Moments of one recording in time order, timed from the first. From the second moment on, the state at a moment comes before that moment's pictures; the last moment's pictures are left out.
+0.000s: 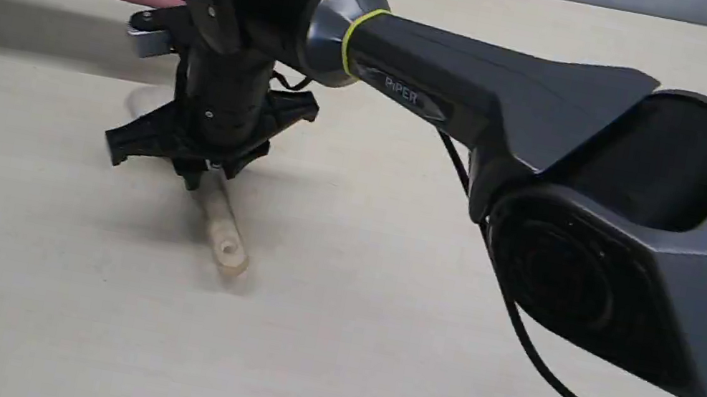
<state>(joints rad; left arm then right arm) 0.00 0.00 0.00 0.07 0.26 -0.07 0.81 2.47 -2.10 0.01 1.07 0.28</state>
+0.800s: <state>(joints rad) 0.00 0.00 0.00 0.07 0.26 -0.07 0.88 2.24 -2.24 0.00 0.91 0.17</state>
